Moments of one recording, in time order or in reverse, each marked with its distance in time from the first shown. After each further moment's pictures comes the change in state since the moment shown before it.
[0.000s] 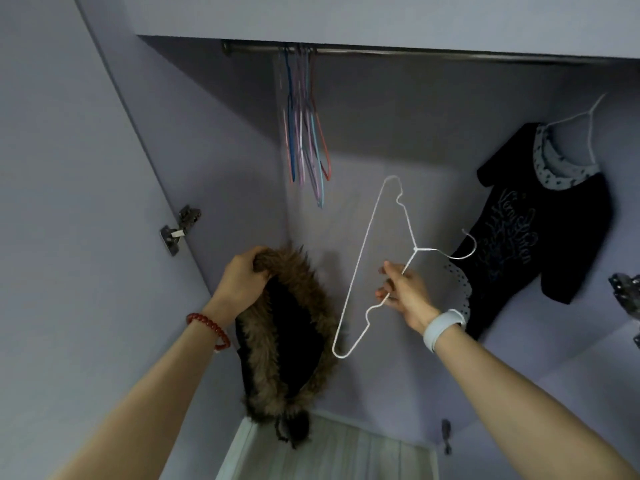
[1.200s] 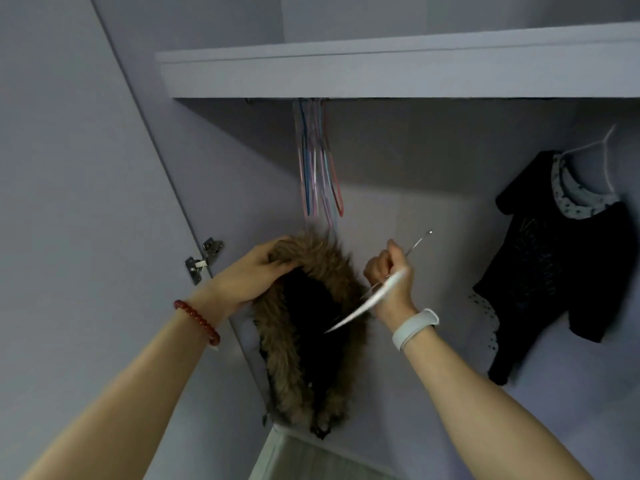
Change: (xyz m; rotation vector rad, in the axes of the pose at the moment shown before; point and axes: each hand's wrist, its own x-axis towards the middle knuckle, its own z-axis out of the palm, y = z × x) left_hand -0.007 0.078 -0.041 -0.296 -0.260 0.221; right_hand -0.013 -0.062 0.062 0.706 -0.088 -0.250
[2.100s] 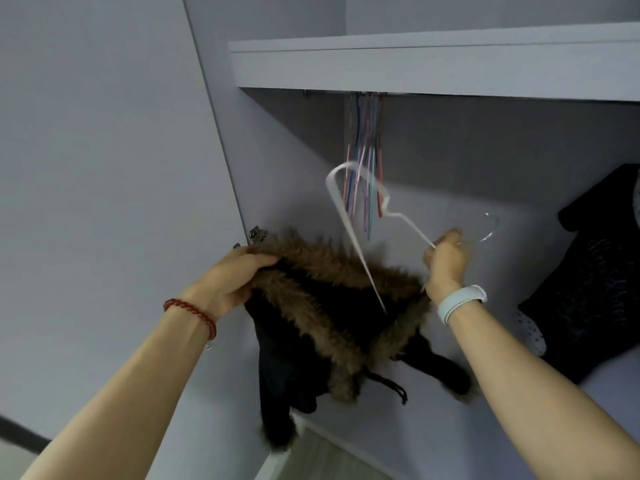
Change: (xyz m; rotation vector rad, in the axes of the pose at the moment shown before) left_hand -0.038 -0.022 -0.051 -0.528 0.397 -0.520; right_hand 0.046 -0.002 0.018 -0.466 0.288 -0.187
